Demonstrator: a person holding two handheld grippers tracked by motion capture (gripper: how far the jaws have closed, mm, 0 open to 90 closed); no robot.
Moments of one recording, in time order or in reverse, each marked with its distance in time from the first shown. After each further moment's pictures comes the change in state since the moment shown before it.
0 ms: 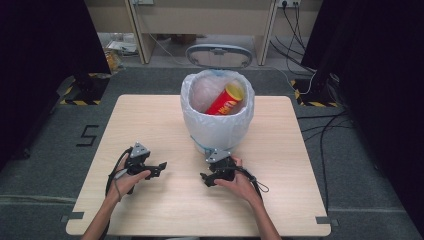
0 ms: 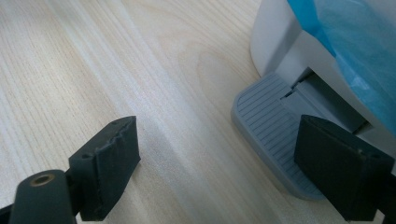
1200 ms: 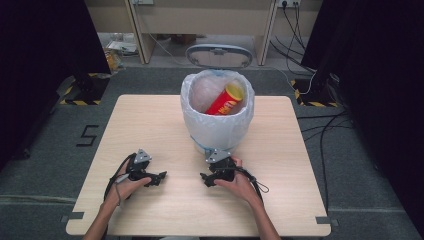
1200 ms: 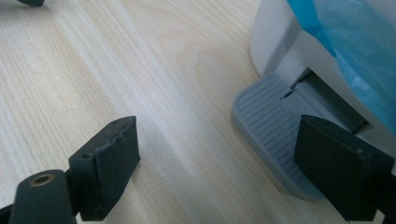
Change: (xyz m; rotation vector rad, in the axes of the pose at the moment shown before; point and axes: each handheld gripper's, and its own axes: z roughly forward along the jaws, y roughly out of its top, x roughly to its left) left arm -0.001 -0.017 0.009 0.083 -0.013 0.062; right arm 0.001 0.000 0.001 -0.004 -0.012 -0.006
